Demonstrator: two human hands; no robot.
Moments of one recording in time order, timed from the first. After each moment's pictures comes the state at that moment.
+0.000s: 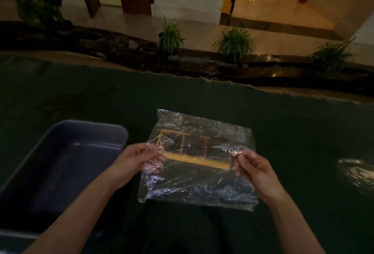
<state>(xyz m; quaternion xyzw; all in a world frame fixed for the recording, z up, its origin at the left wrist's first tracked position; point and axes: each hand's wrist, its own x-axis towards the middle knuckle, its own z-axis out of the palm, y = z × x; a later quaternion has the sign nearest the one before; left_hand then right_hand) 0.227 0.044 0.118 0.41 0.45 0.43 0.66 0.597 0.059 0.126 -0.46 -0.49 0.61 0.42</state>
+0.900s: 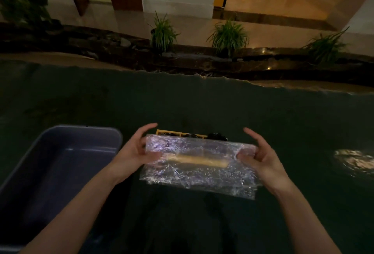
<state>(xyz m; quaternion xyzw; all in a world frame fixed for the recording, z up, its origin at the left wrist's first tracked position) 0.229 0.072 0.118 0.47 0.46 0.42 0.63 0.618 0.075 0.140 -0.50 -0.52 0.55 0.42</state>
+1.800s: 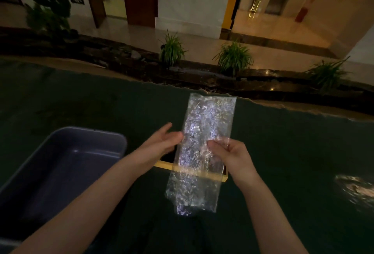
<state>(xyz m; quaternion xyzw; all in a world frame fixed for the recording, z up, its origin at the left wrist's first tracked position) 0.277 0.080 0.188 0.42 0.50 0.39 0.64 0.526 0.090 0.188 -0.48 -0.55 0.55 0.40</state>
